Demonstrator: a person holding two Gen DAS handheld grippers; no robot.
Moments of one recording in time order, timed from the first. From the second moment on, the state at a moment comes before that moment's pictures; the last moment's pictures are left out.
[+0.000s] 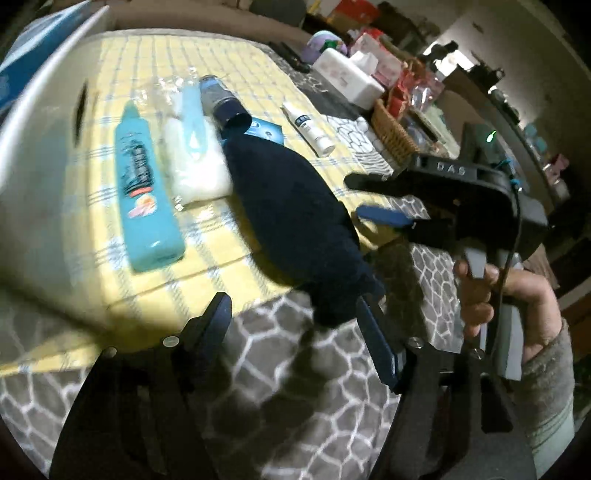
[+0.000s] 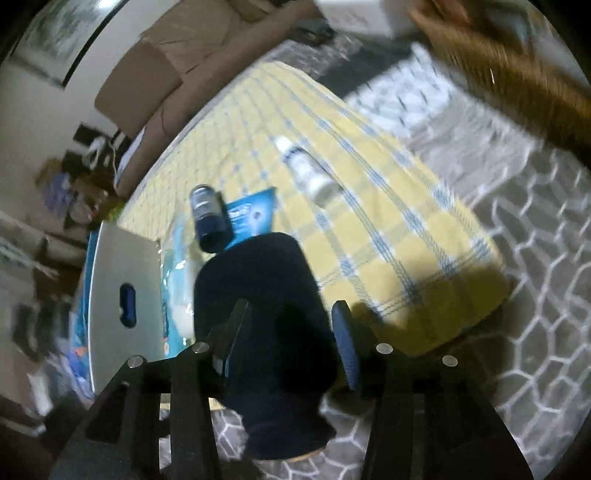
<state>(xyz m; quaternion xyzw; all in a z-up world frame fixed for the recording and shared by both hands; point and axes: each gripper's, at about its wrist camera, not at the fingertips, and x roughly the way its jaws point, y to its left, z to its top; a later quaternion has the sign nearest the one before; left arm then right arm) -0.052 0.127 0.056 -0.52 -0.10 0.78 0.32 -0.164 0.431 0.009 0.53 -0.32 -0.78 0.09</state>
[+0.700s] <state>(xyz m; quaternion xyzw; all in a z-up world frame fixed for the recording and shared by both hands) -0.077 0.173 0.085 -0.49 -0.14 0.77 0.39 -0.139 0.439 -0.017 0.56 -0.41 -0.70 0.19</state>
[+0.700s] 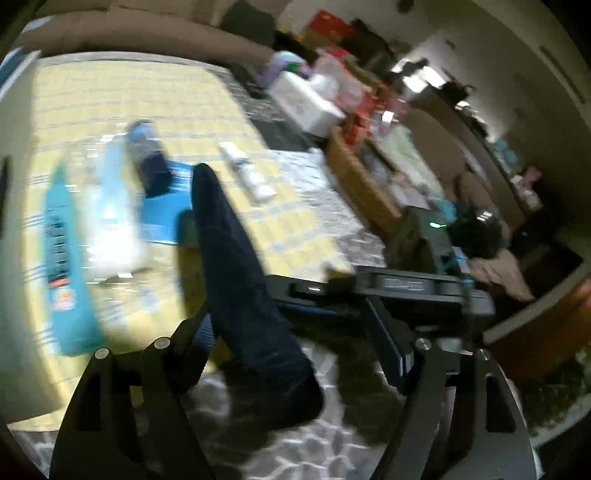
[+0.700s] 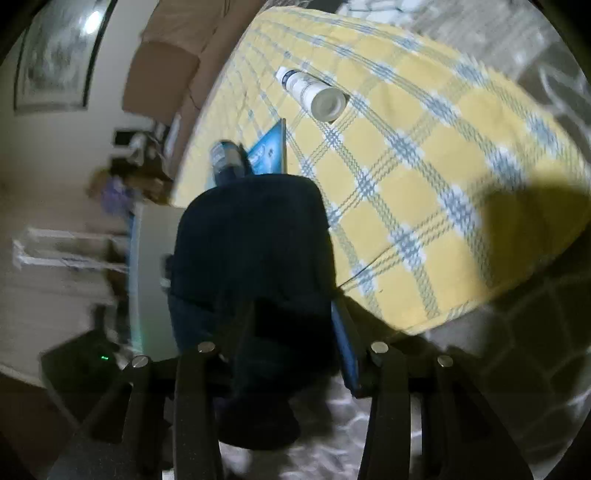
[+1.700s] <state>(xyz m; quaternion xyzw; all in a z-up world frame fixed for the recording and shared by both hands) -0.012 0.244 0.043 -0.52 -0.03 0.75 0.40 -0.114 0.511 -0.008 0.51 -0.46 -0.71 0.14</state>
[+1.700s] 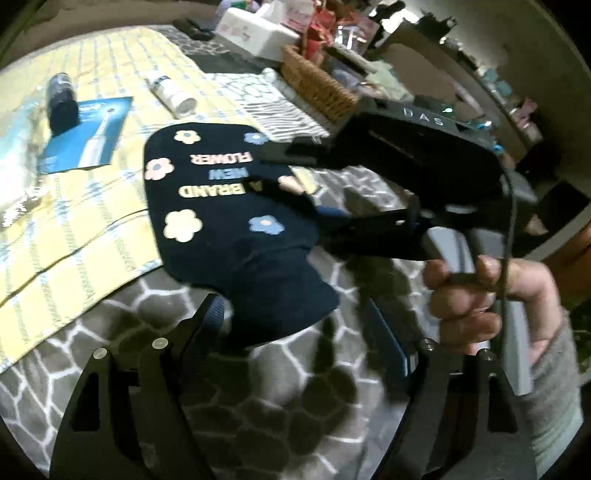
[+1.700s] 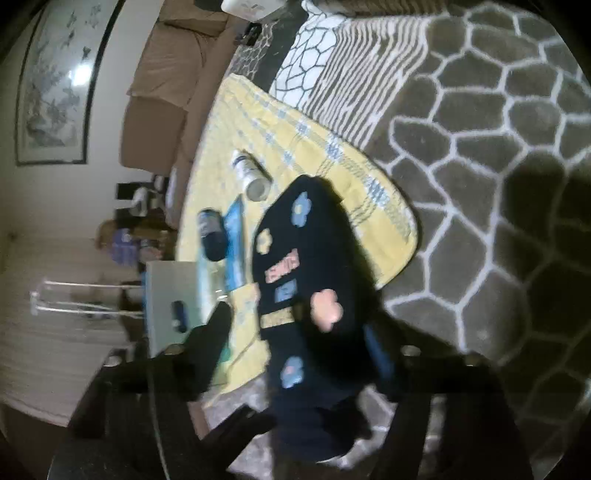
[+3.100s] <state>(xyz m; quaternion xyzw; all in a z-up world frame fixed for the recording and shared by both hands) -0.038 0.120 0.160 -0.43 -0.12 0.81 0.38 -0.117 0.398 0.107 0.41 -0.48 -0.71 0.30</state>
